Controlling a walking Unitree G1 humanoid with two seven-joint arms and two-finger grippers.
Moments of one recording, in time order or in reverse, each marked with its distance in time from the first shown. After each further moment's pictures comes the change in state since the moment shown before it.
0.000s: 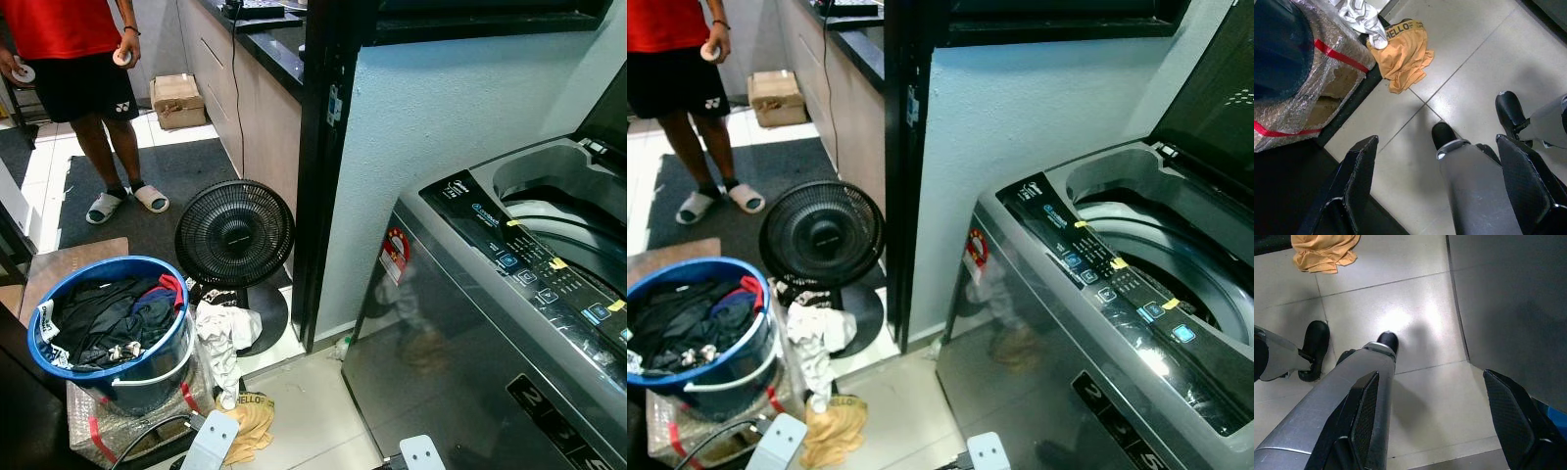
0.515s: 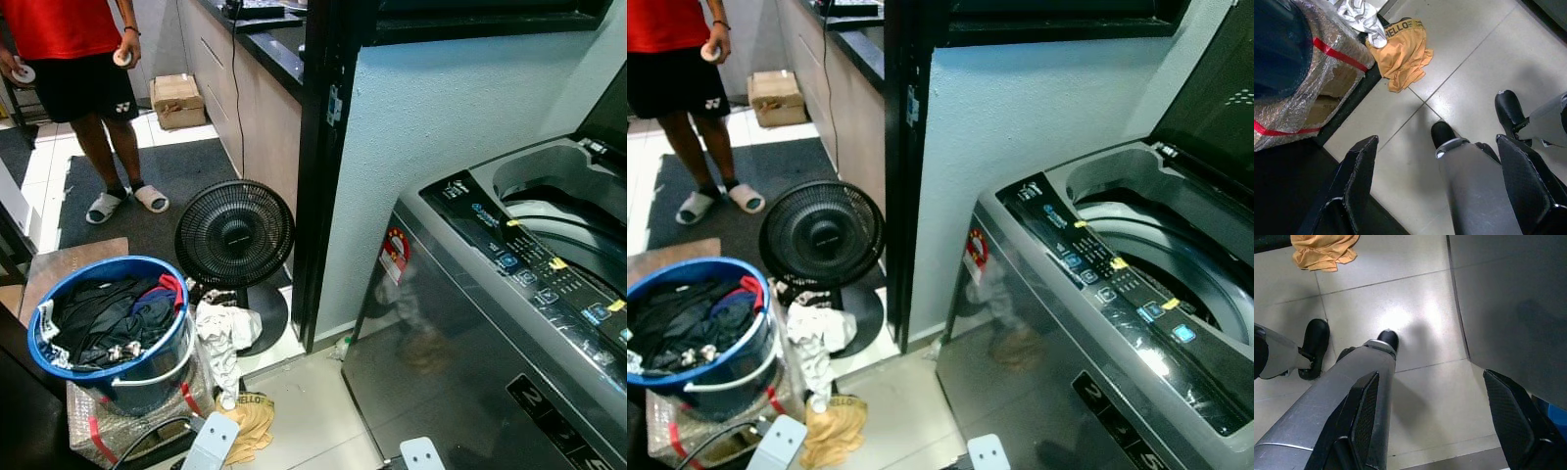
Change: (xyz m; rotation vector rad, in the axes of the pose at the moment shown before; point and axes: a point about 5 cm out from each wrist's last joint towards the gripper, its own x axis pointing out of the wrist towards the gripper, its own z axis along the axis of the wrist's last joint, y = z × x) left arm 0.000 -0.001 -0.001 -0.001 0.003 -0.002; right arm -0.001 0.000 -0.002 0.000 0.006 0.000
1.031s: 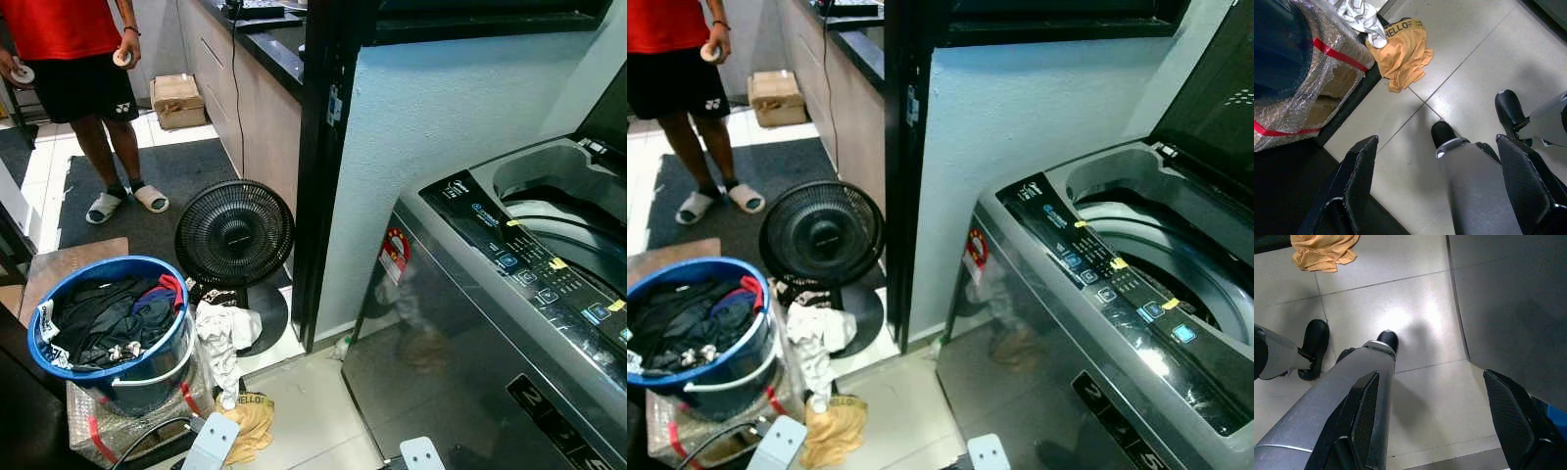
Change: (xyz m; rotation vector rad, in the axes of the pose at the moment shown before) left arm 0.000 0.000 0.000 0.005 -0.001 -0.001; right arm 0.001 -0.001 0.002 -0.002 -0.005 -0.001
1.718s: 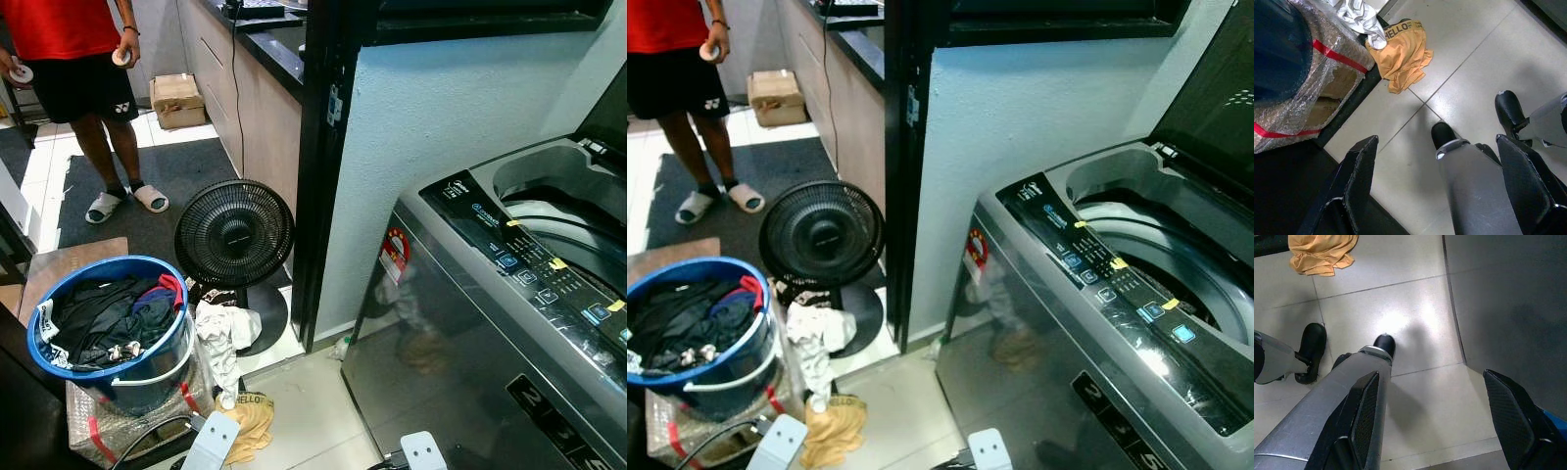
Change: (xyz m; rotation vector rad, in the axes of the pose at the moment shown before) left arm 0.000 0.000 0.001 0.002 -0.003 0.000; right arm 0.001 -0.003 0.004 -0.005 -0.009 -0.005
